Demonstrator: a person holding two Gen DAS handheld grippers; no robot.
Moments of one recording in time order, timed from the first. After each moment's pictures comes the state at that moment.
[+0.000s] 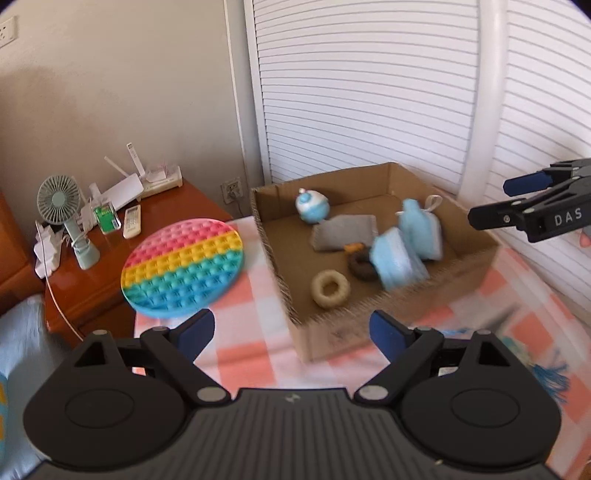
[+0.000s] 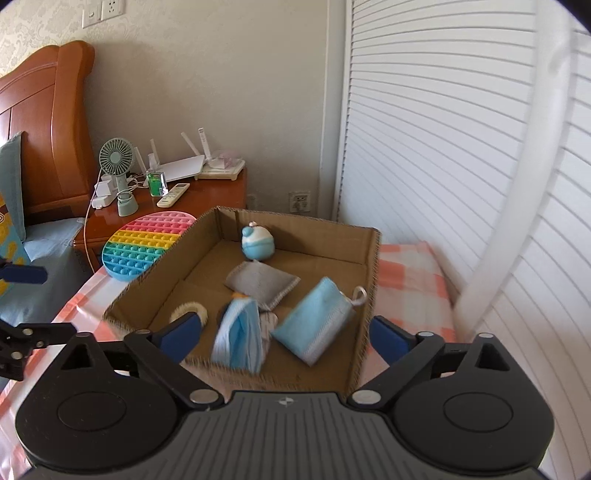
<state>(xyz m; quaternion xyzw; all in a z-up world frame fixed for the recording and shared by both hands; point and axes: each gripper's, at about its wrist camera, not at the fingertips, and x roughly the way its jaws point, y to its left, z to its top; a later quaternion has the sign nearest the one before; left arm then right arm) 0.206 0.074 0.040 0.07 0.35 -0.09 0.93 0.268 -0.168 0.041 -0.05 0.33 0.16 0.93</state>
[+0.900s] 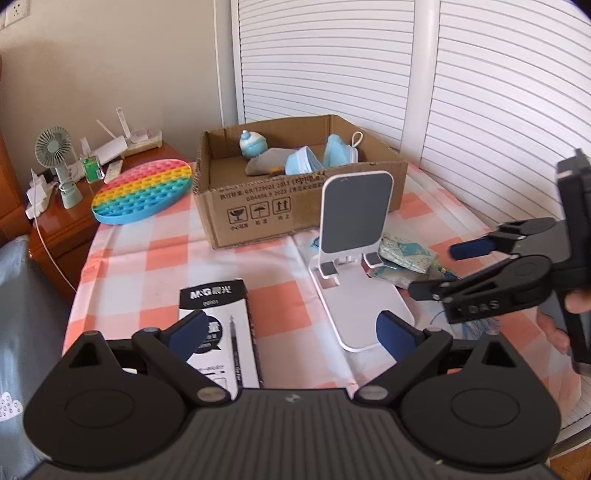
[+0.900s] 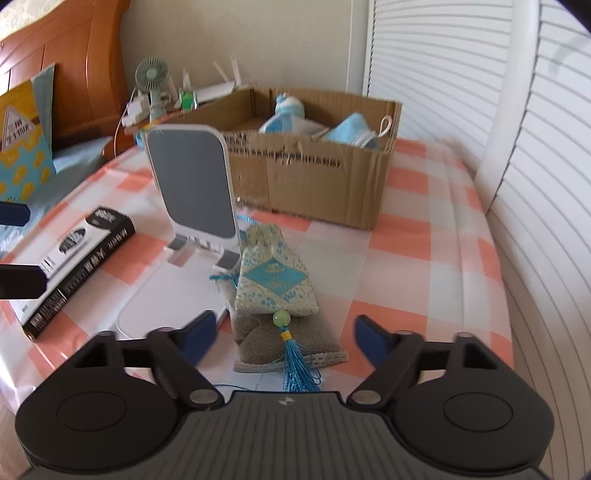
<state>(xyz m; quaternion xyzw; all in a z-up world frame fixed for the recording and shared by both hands) 0.092 0.011 -0.004 0.04 0.37 -0.09 0.92 0.166 -0.192 -0.070 -0.08 0.39 0.20 0.89</state>
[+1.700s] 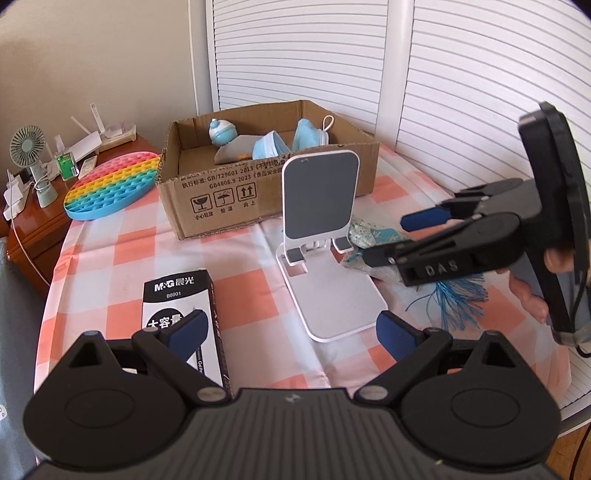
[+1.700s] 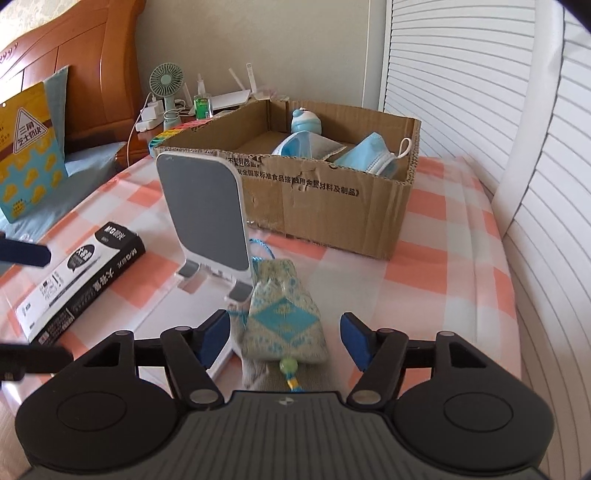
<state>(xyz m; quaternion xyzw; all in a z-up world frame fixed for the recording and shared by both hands) 0.094 -0.005 -0.014 0.05 0.39 -0.12 0.91 0.182 -0.181 -0.058 -0.08 0.38 0.23 0.89</state>
